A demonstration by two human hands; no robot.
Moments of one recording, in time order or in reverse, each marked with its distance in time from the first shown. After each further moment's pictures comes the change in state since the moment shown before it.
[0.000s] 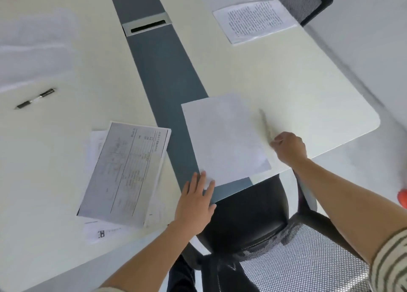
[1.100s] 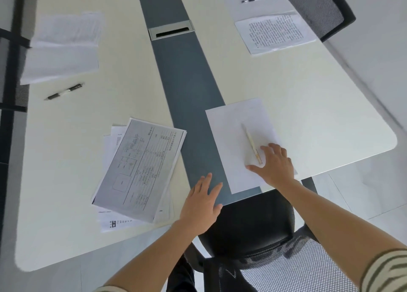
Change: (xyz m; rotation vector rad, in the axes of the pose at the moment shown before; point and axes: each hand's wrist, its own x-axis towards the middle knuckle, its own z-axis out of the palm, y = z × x) left_hand -0.010 -0.001 -0.017 -0.186 0.026 -0.086; right_hand -0.037 -0.024 0.038 -0.357 -0.072 -0.359
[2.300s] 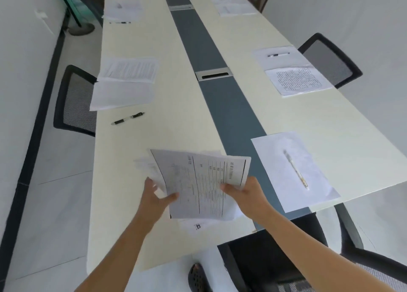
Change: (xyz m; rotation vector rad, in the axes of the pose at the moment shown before) left_hand -0.119 -0.257 -0.103 -1.282 0.411 -0.418; right_hand -0.140 -0.285 -0.034 1.074 -0.169 -0.168
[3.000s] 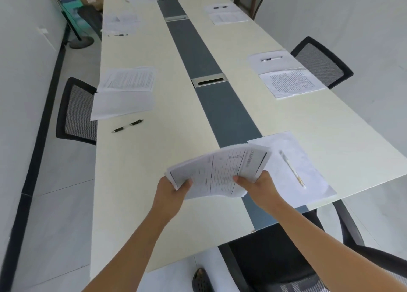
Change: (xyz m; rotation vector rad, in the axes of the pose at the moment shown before) left_hand -0.027 0.058 0.036 0.091 -0.057 0.283; right_hand 0.014 0.020 -0.043 0.031 0.097 -0.116
